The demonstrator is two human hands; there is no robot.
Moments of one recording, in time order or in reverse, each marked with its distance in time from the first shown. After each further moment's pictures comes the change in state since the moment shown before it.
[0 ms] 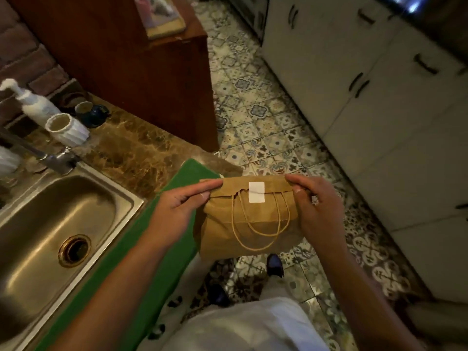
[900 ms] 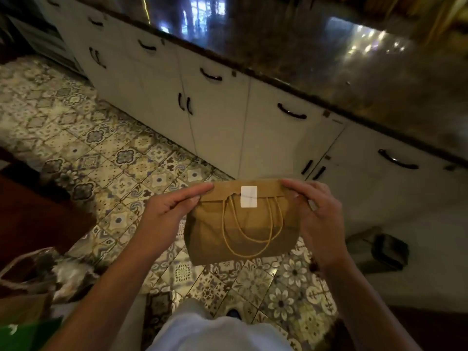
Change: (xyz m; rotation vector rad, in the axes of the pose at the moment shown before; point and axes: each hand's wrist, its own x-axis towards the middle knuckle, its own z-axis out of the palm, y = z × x) left_hand 0.163 0.069 0.447 0.010 -0.610 0.118; right_hand 0.030 0.214 -0.363 -0.028 0.510 0.241
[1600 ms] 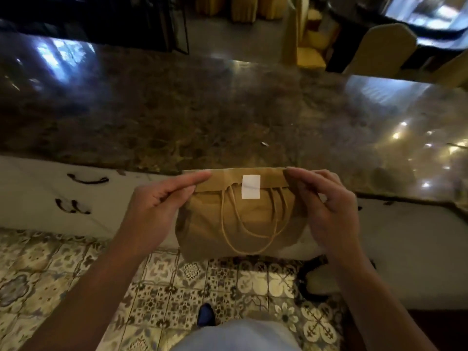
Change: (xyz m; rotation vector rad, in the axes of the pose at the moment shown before) left_hand 0.410 0.066 0.130 0.095 -0.450 0.287; right_hand 0.281 0.068 -0.100 -0.119 0.438 0.039
